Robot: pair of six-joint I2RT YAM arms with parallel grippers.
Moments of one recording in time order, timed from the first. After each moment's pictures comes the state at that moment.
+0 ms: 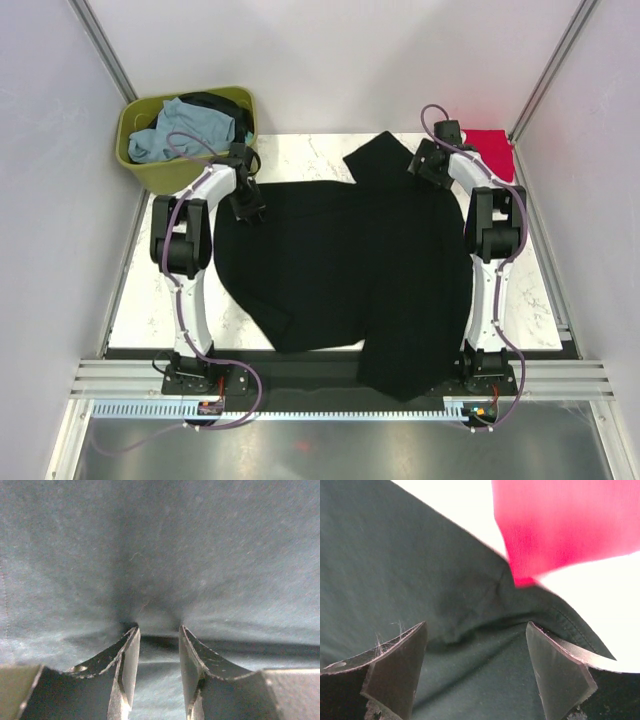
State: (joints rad) left arm -0.14 2.14 1.65 -0.77 -0.03 -0.50; right arm 0.04 2.33 1.89 -0.49 0.06 0.49
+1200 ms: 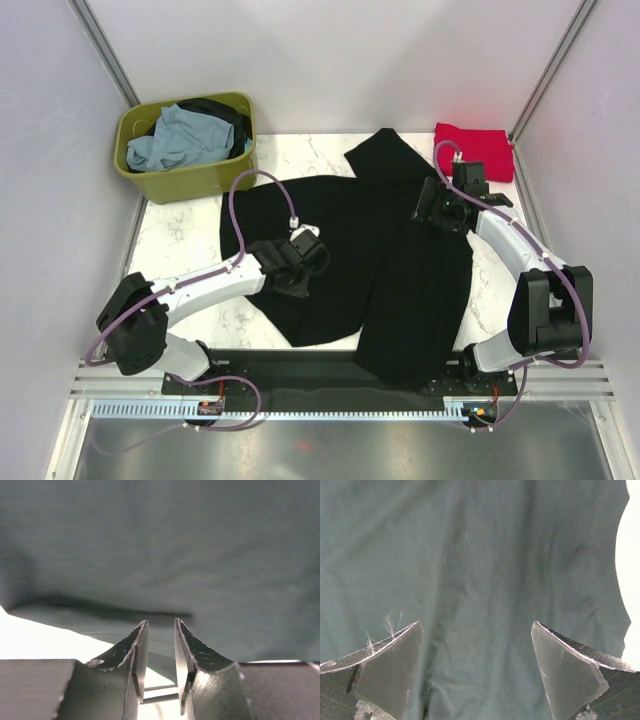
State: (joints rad) left arm -0.86 1.44 0.99 -0.74 -0.30 -0.59; right arm 0.07 1.50 1.12 -0.48 -0.08 0.42
